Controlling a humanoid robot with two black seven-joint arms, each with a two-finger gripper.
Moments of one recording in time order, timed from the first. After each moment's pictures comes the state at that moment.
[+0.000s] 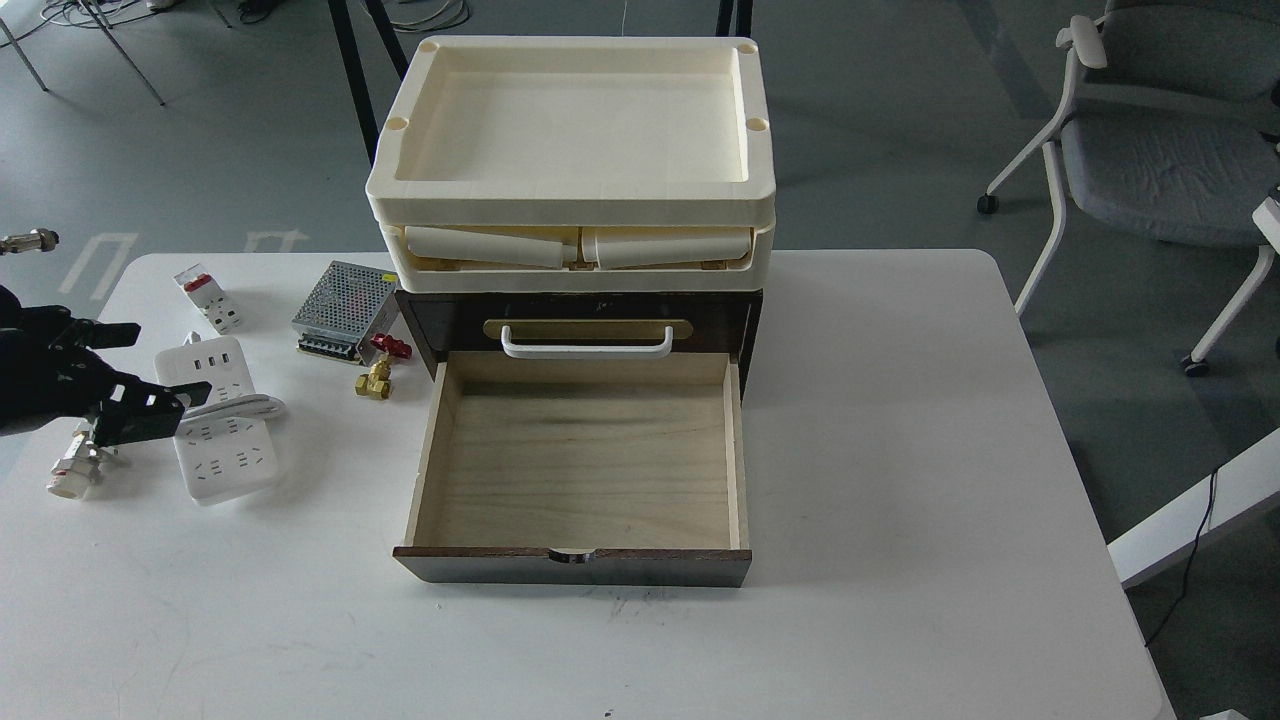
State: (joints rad) left arm -0.67 1.16 -0.44 -1.19 2.06 -0.14 -0.49; right arm 0.65 -0.74 0.97 0.60 0.20 0.49 0.14
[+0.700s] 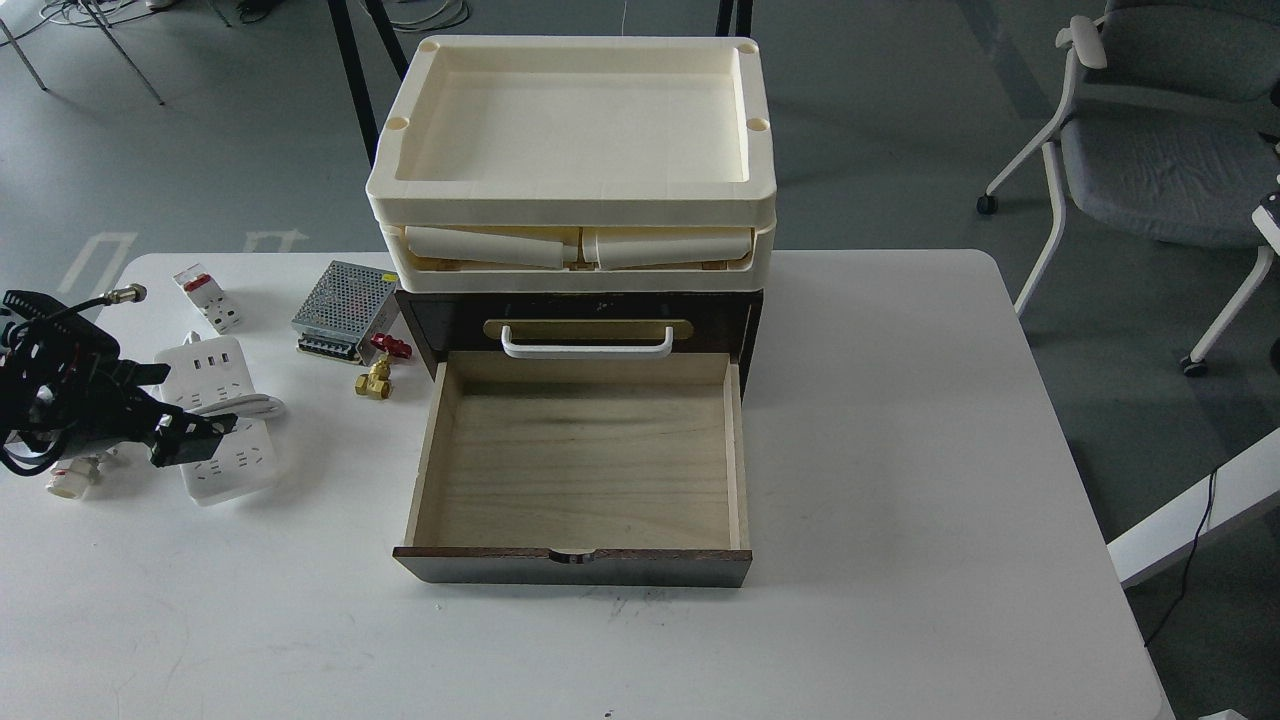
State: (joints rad) left arm -0.67 0.87 -0.41 -0.83 2.18 -0.13 -0.49; right arm 0.64 -0.73 0.97 0.59 0.20 0.49 0.14
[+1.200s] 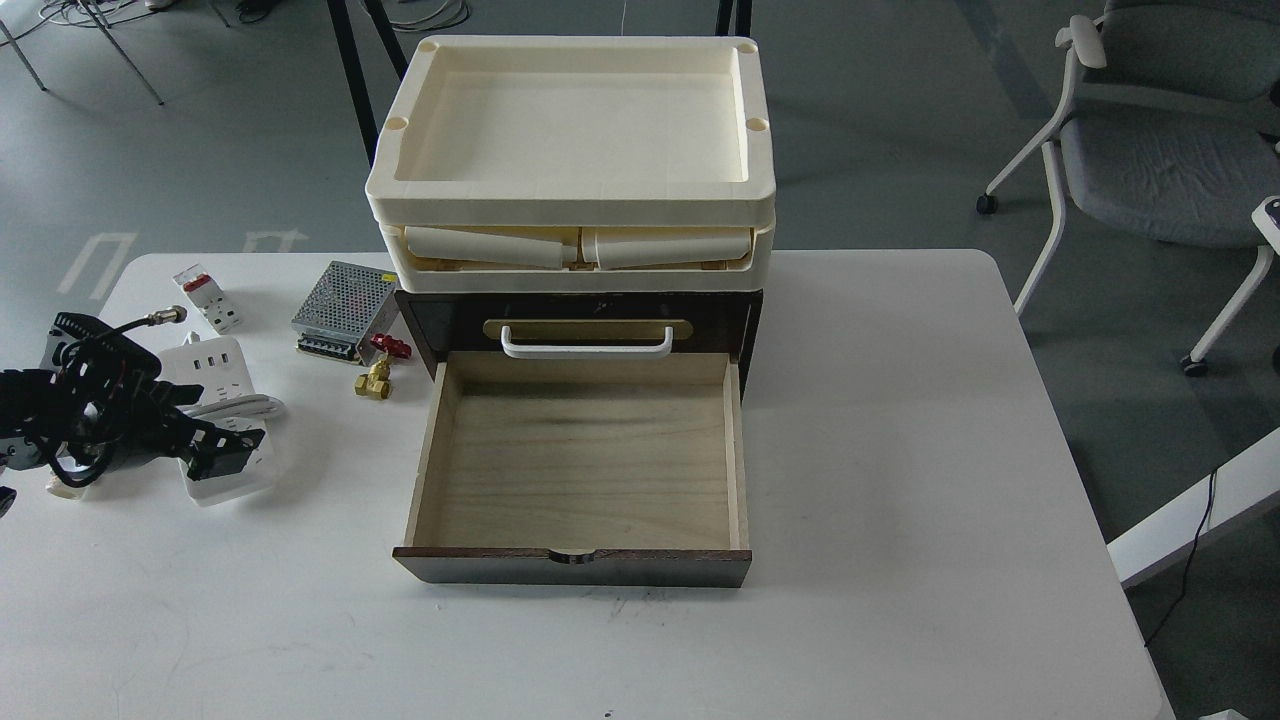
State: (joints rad) left arm -0.67 0.76 -0.37 -0.70 2.18 -0.09 -0.49; right arm 0.64 -0.73 0.97 0.58 0.20 0.49 0.14
